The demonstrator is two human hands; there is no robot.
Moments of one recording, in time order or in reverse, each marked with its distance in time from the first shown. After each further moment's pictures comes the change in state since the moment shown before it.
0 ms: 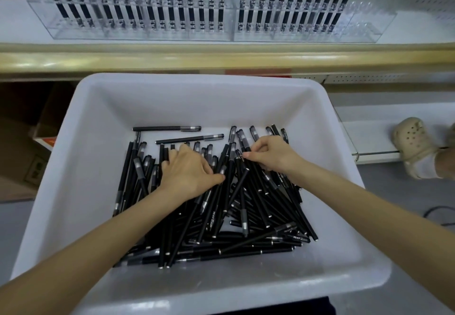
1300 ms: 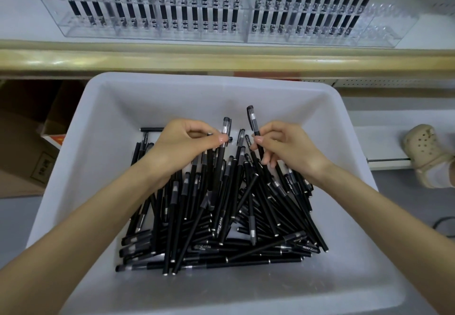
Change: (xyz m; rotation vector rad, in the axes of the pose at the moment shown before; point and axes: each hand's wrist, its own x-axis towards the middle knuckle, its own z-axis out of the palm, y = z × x) left_hand 0.002 -0.002 -0.056 -0.849 -0.012 0.159; right_hand -0.023 -0.036 -0.016 0.226 -0.027 -0.244
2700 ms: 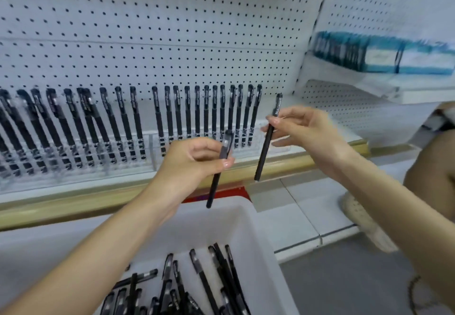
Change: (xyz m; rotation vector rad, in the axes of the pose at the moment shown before) left_hand 0.085 0.165 0.098 -0.068 -0.082 0.341; right_hand 0.028 -0.105 -0.208 0.082 0.401 -0.351
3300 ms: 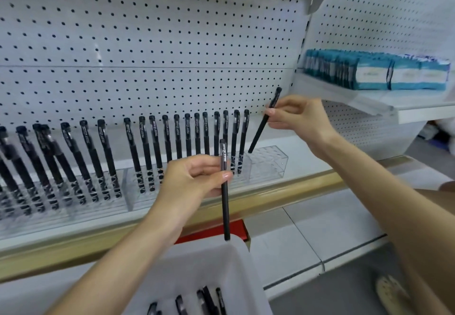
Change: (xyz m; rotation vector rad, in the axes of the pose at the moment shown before) left_hand 0.046 0.001 0.026 -0.140 0.050 0.016; right_hand 0.092 0.006 -0.041 -0.082 0.132 -0.125
